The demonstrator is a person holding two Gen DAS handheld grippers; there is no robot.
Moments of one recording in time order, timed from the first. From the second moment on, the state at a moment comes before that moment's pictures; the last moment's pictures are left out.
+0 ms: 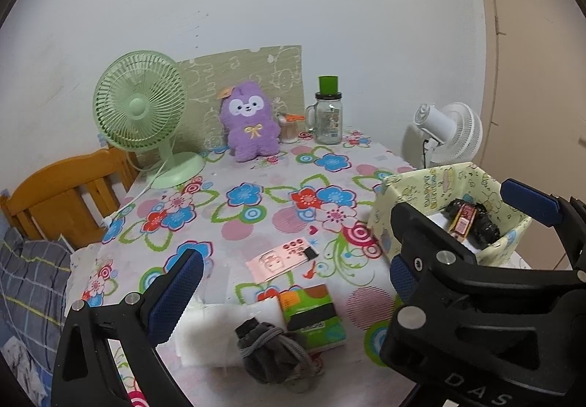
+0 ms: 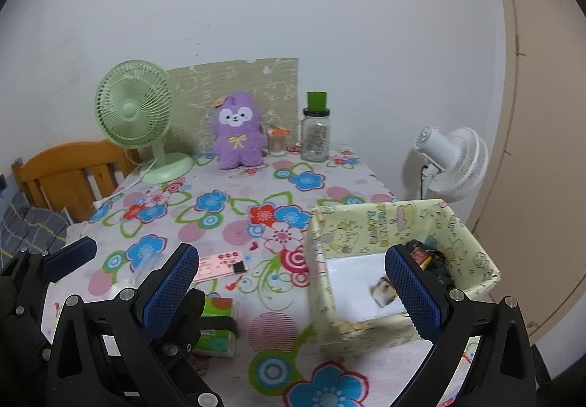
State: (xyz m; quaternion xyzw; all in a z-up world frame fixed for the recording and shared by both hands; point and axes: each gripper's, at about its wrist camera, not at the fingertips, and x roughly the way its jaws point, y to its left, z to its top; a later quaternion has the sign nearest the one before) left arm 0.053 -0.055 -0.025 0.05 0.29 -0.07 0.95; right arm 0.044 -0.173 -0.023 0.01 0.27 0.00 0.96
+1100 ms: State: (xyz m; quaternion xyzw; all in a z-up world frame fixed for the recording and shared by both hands) left arm 0.075 0.021 -0.084 0.02 0.36 -0.04 0.93; right arm 0.067 -0.092 -0.068 -0.02 0.30 0.06 0.95
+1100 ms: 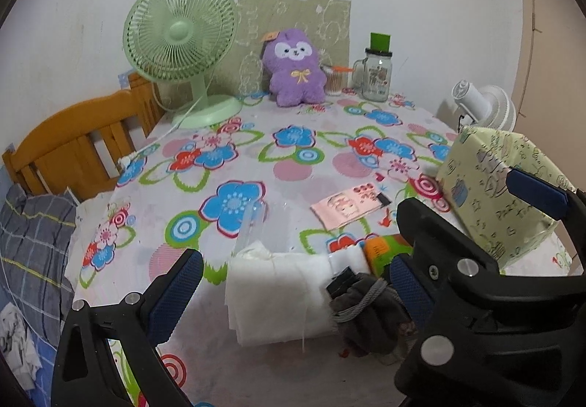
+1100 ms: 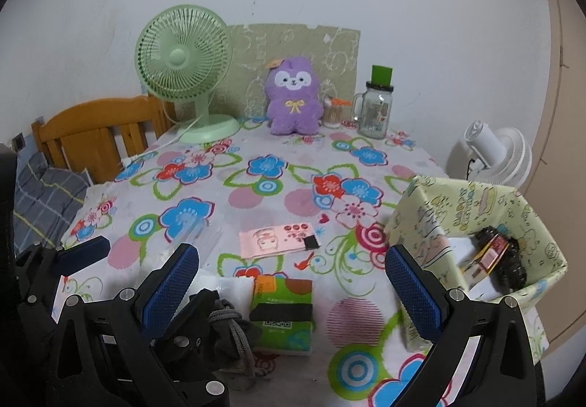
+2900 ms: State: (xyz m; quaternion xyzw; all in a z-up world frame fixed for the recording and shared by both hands) left arm 0.074 0.056 -0.127 0.01 0.42 -0.02 0.91; right arm 0.080 -0.054 -0.116 -0.02 0.40 0.11 0.91
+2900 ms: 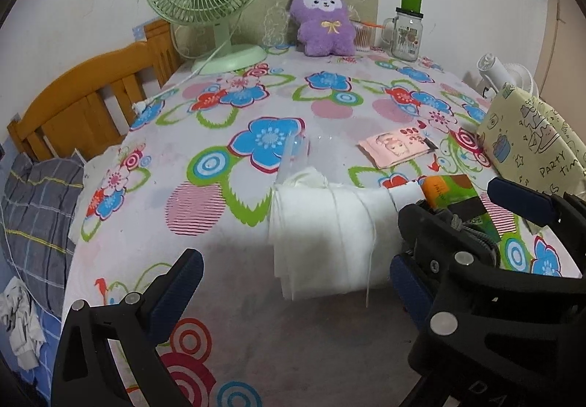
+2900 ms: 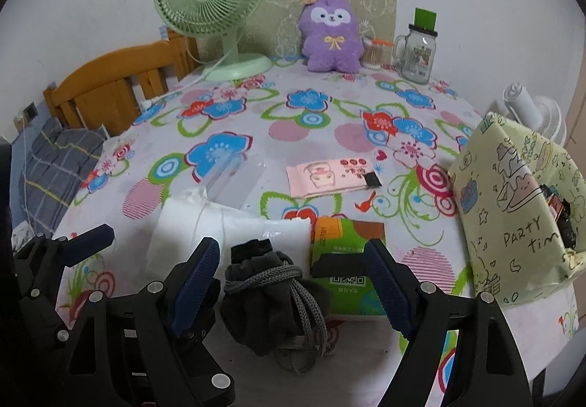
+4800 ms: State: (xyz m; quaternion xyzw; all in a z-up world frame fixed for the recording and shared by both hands) left arm 0.108 0.038 -0.135 -0.01 0.43 -0.05 0.90; right arm 0.113 -0.077 -0.123 -0.01 0.41 0.09 0.91
